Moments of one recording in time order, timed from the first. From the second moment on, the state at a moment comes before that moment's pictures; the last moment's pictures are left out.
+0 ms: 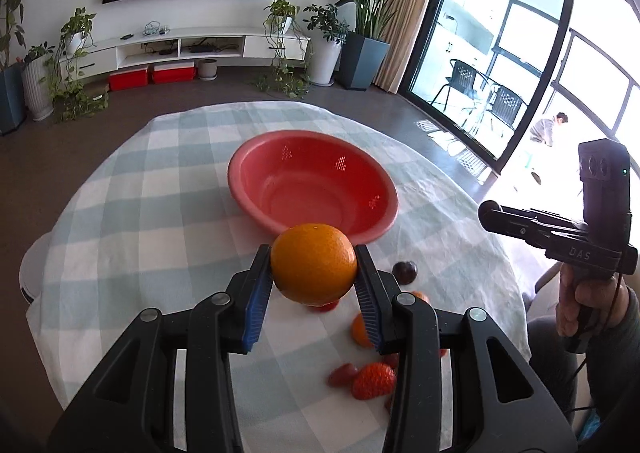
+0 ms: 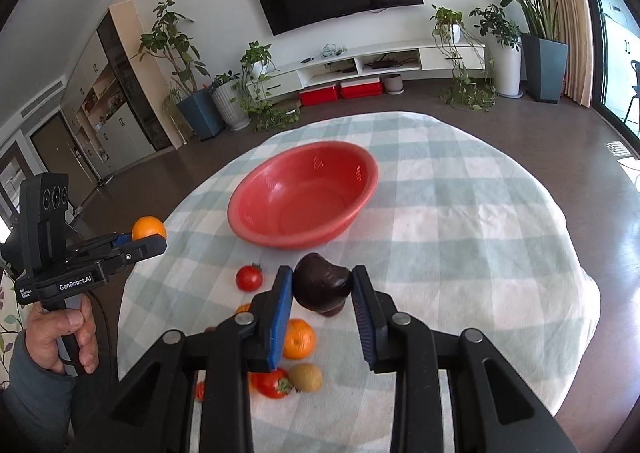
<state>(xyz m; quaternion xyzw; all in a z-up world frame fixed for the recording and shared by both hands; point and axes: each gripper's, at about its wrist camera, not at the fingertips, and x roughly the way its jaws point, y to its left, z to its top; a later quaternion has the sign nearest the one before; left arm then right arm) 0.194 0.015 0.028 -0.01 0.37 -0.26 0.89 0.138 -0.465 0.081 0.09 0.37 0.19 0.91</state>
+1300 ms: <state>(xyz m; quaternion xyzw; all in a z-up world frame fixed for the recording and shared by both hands) 0.357 -0.086 -0.066 0.16 0.47 -0.21 0.84 0.300 -0.381 0.011 -0.11 0.48 0.17 0.86</state>
